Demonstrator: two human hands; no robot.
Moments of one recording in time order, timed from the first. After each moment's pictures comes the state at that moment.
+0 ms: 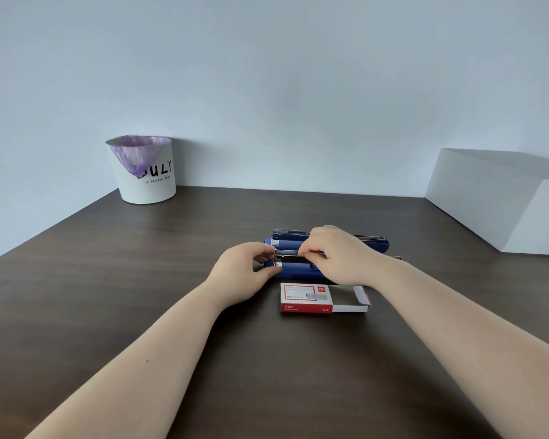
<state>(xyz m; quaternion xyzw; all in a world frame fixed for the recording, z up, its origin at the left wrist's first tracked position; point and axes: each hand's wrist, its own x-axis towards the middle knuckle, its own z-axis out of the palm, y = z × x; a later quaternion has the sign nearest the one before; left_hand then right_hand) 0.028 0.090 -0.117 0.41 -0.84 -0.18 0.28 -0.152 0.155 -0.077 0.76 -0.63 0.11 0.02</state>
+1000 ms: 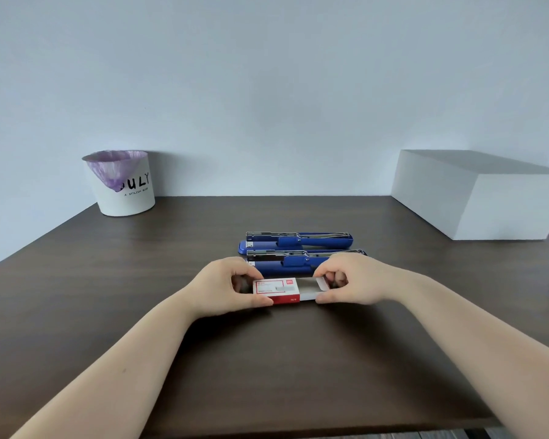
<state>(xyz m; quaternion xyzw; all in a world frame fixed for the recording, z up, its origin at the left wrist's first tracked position) 0.038 0.126 -0.104 0.31 -0.89 -0.24 0.23 -0.194 0.231 -0.077 0.72 -0.68 0.09 -0.11</state>
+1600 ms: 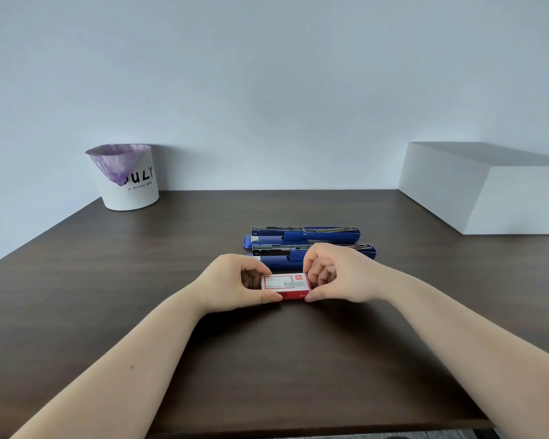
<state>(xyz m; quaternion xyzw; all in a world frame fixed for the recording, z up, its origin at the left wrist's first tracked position) 0.035 0.127 -0.106 0.33 -0.88 -0.27 0.21 -0.174 0.219 -0.088 0.69 -0.64 0.24 -0.24</state>
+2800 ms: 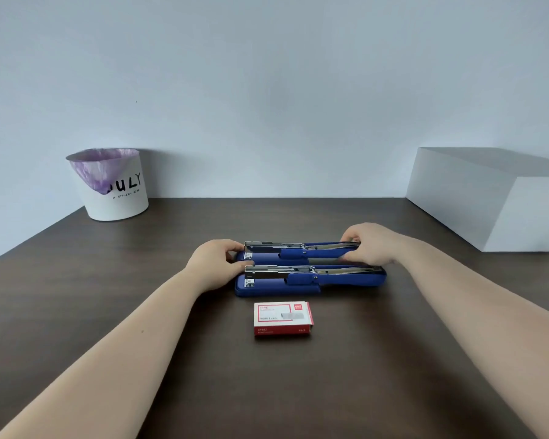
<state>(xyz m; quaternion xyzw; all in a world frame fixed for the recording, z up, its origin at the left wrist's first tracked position) 0.001 0.036 -0.108 0.48 -0.83 -0.19 0.20 -0.265 0.138 -0.070 0.61 -0.78 0.09 -0.09</state>
